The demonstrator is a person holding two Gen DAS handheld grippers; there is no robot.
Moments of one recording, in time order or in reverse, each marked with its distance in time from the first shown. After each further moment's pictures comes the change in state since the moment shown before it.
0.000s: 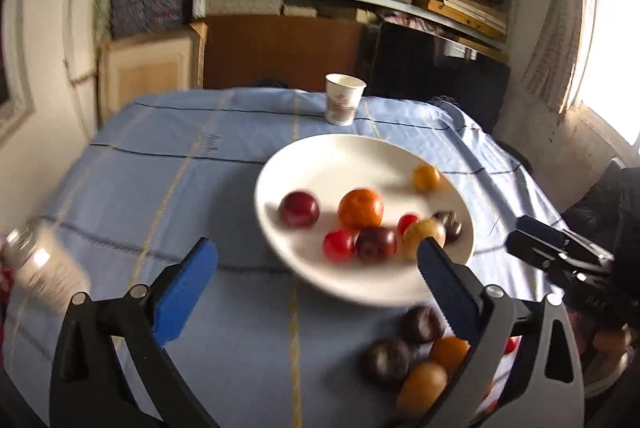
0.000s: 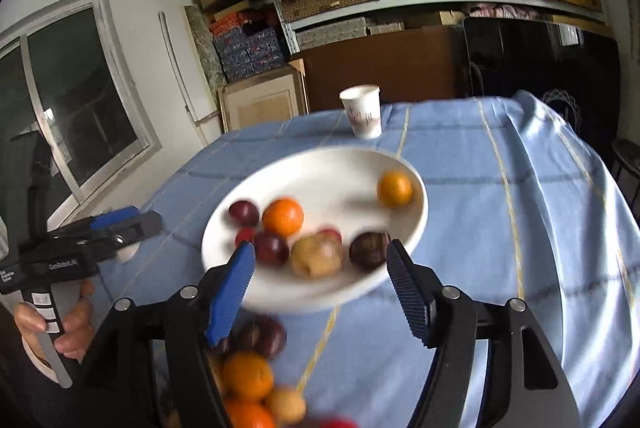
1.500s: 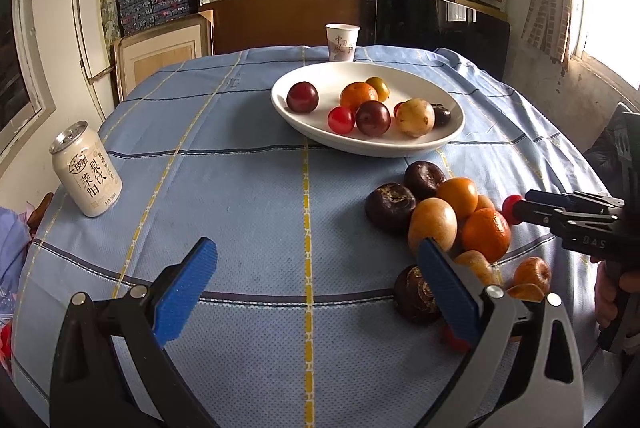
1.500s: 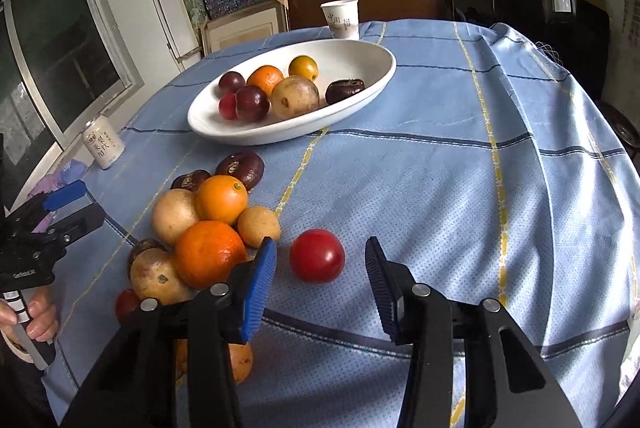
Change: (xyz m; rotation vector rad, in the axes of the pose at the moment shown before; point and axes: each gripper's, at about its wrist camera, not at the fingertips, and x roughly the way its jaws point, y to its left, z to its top) left arm -0.047 -0.011 -0.092 0.083 0.089 0.042; right arm -0.021 0.001 -0.081 -0.015 0.216 -0.081
